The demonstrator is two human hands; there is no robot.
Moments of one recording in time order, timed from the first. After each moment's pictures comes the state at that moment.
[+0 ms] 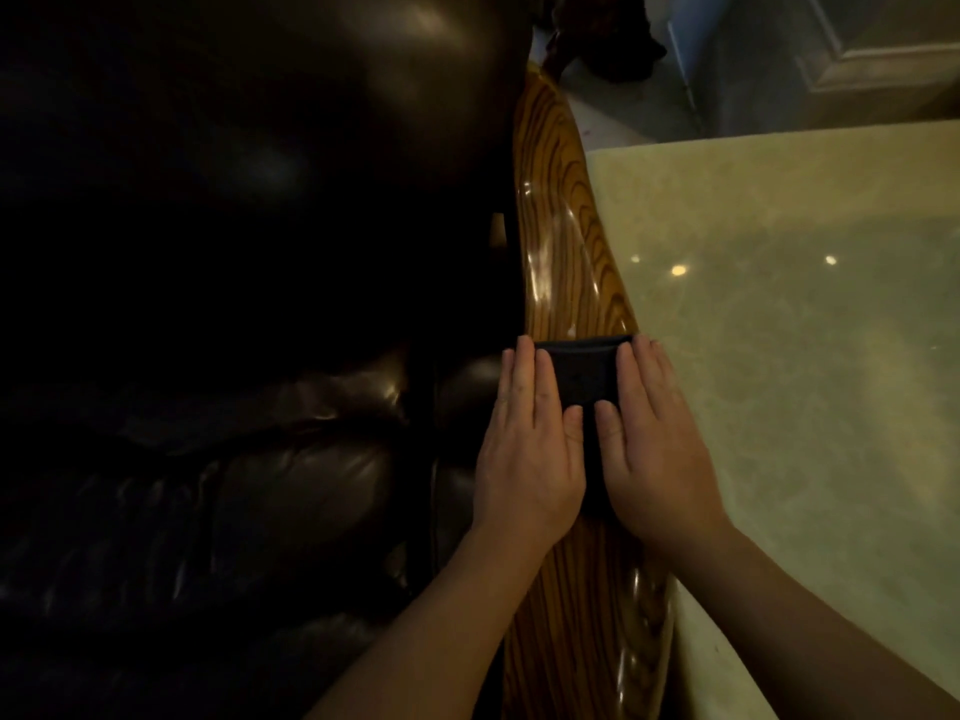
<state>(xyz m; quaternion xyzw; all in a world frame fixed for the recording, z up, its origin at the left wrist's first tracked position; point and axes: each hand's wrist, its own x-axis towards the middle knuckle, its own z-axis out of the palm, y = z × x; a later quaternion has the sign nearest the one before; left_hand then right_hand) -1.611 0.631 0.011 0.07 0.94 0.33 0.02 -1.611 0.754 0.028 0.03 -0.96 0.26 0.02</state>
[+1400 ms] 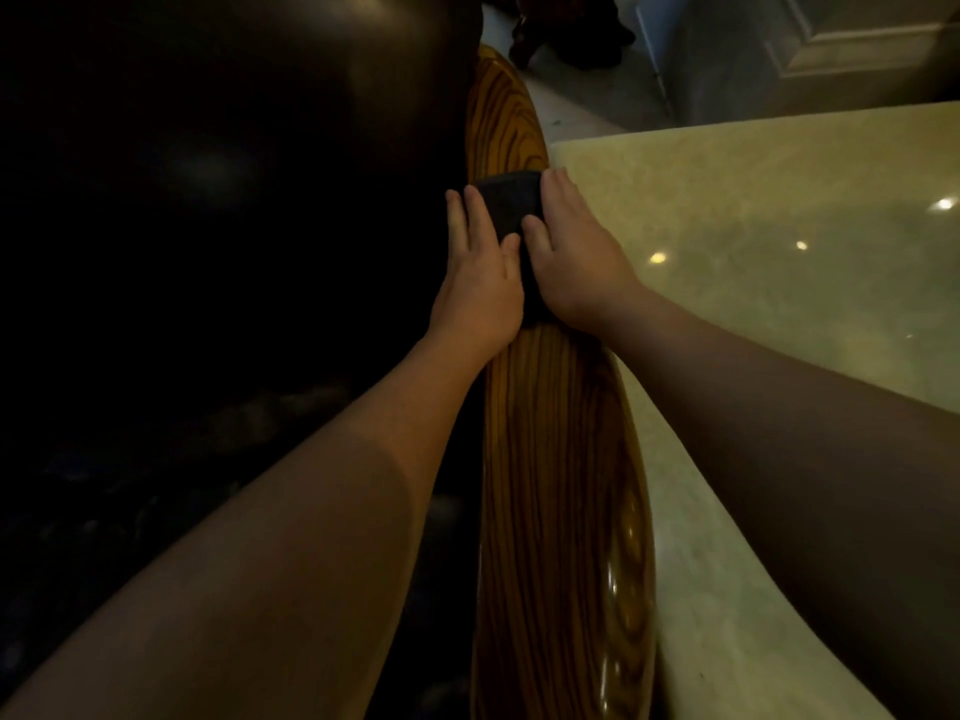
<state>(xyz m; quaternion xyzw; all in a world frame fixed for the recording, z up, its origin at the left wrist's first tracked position) -1.775 0.637 0.025 0.00 0.91 0.42 0.06 -1.792 0.749 0.036 0.03 -0.95 0.32 -0.03</state>
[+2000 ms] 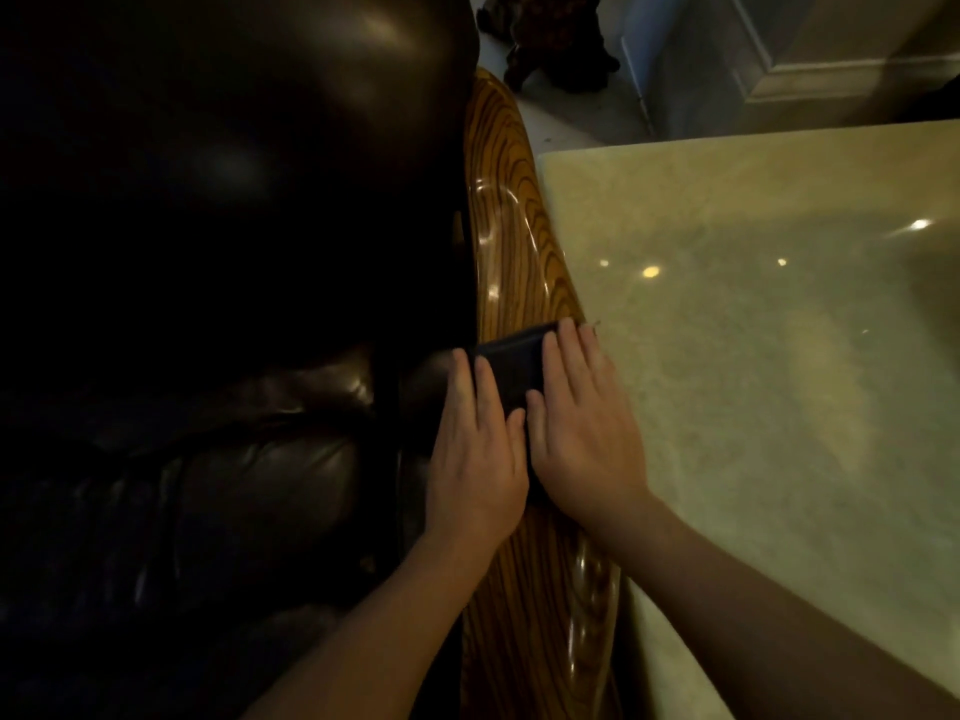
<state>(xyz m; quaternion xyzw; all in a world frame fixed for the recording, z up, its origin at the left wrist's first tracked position) -1.577 0.629 0.015 0.04 0.95 0.31 0.04 -1.595 0.745 0.027 0.06 -0.98 0.16 0.06</state>
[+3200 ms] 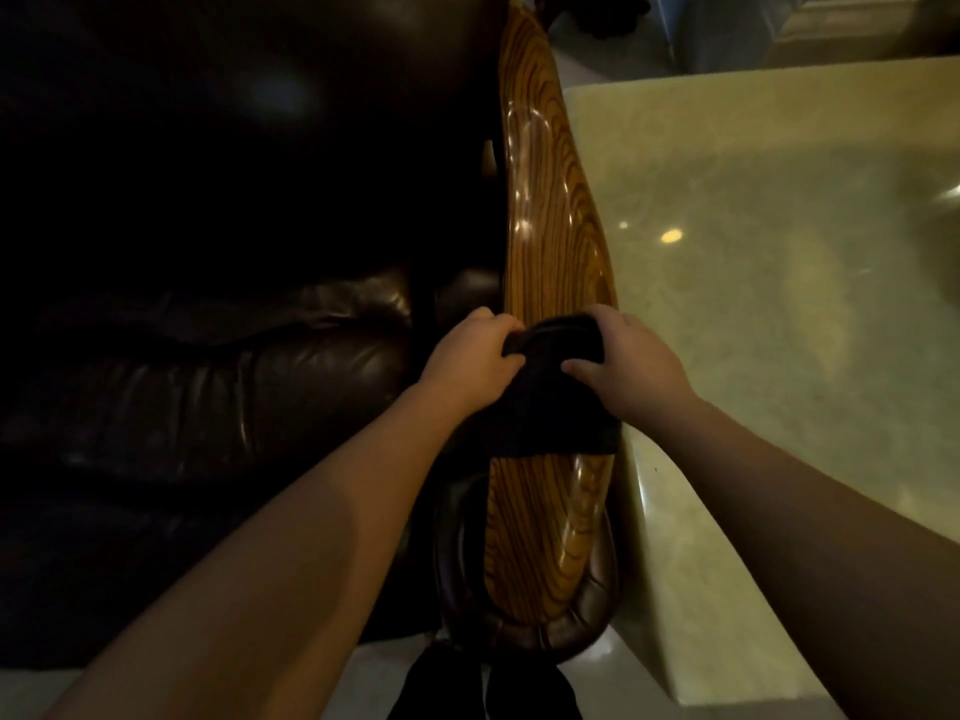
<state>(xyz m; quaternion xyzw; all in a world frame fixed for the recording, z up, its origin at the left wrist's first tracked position) -1.553 0.584 0.053 0.09 0.94 0.29 0.16 -1.535 0.768 0.066 -0.04 -0.96 0.23 -0.15</state>
